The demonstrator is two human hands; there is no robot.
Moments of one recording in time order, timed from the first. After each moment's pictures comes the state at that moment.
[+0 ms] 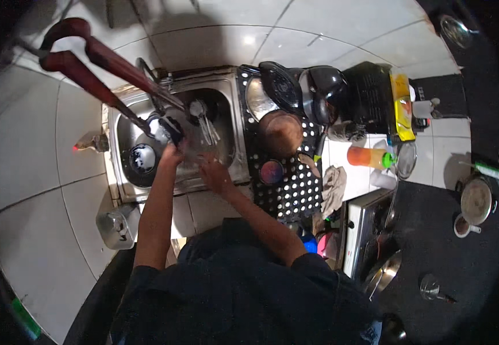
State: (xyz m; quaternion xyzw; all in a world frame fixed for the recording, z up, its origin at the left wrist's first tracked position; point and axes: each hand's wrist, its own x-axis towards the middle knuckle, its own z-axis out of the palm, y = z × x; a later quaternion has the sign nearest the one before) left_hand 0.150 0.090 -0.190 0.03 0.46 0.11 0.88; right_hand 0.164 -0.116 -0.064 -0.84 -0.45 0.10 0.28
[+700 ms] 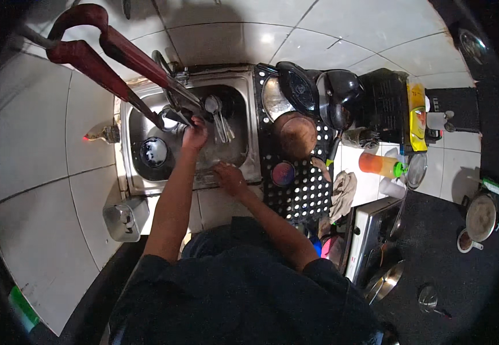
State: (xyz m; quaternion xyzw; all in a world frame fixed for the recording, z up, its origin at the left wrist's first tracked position) left_hand 0.176 0.086 -0.167 -0.29 0.23 0.17 0.91; right_hand 0.152 -0.133 -0.066 -0.80 -0.44 0.18 0.35
